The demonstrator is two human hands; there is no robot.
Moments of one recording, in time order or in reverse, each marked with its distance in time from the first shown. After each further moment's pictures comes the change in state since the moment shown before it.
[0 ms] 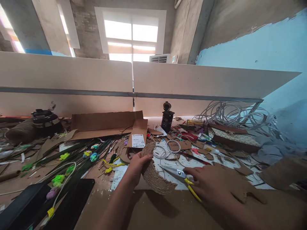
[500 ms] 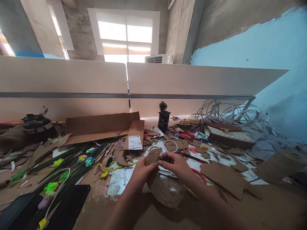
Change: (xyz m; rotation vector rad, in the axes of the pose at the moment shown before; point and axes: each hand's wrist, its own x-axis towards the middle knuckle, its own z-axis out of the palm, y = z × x) left_hand -0.003 -0.017 0.023 0.076 -0.097 0.067; right_hand 0.077 -0.070 -0.005 1.044 0.003 0.133
